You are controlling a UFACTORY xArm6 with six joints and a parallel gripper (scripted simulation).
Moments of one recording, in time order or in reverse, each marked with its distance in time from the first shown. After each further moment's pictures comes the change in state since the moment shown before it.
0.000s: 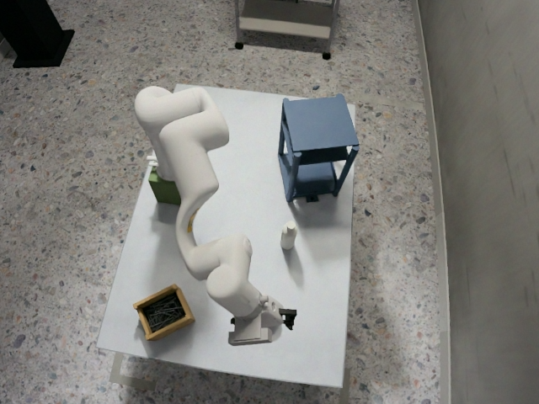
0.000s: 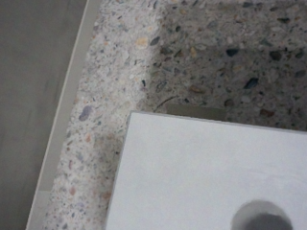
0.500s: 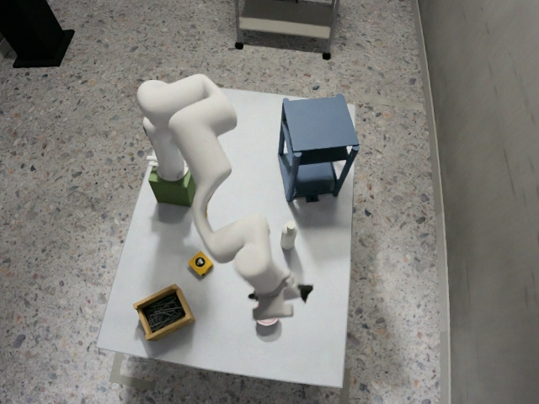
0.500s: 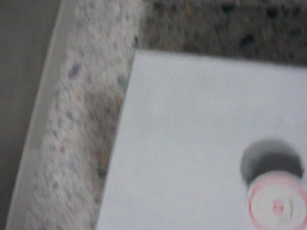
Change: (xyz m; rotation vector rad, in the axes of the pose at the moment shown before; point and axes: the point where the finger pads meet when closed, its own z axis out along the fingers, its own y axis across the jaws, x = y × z) arm -0.075 -0.038 0.014 -0.059 -0.105 -0.013
